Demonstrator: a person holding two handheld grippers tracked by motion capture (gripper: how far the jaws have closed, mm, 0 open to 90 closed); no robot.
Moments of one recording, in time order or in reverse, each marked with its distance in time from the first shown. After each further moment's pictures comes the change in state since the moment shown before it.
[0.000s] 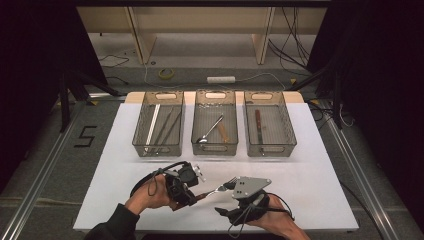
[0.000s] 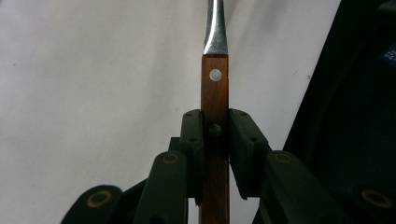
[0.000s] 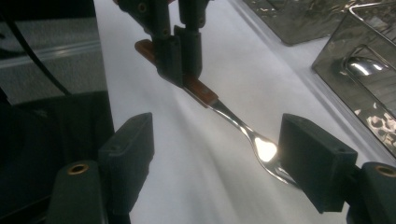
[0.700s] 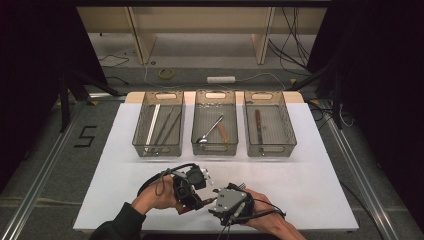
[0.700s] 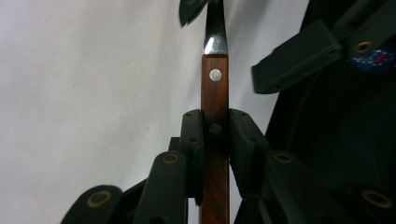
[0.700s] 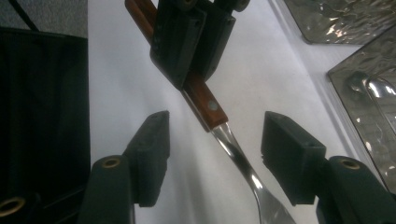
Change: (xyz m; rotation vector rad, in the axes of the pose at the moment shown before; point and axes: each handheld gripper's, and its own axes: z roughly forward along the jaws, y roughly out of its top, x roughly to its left) left arm -0.010 0.013 0.003 0.024 -0.068 0.040; right arm 0.016 0.003 0.034 0.121 -0.069 -0.258
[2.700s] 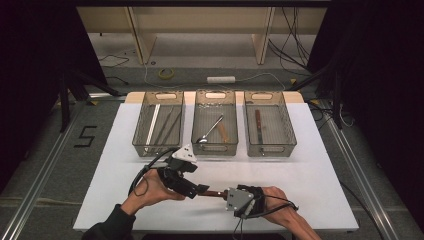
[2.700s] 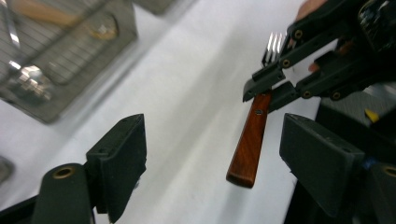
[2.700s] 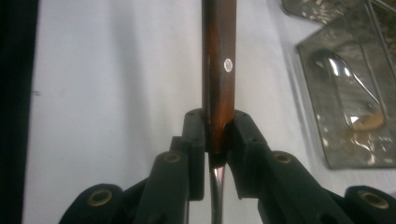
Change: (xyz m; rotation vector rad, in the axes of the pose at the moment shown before) left arm 0.011 -0.026 -0.045 -0.539 0.146 -0.142; right arm -0.020 -0.021 -0.015 0.099 -0.080 -0.162
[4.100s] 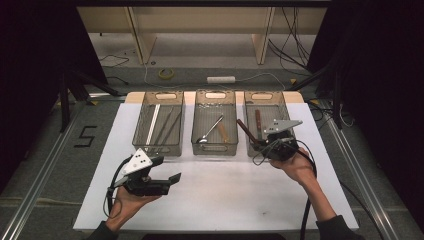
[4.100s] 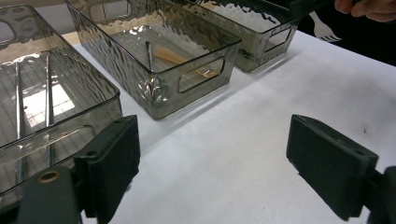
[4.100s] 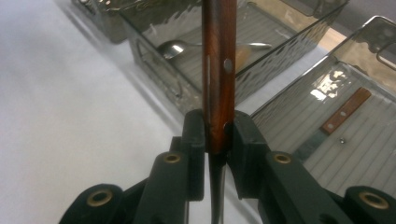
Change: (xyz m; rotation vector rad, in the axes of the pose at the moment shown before) left arm 0.023 -0.072 -0.039 -0.342 0.249 -0.132; right arm -0.136 -0.048 -0.041 -0.068 -0.071 0.687
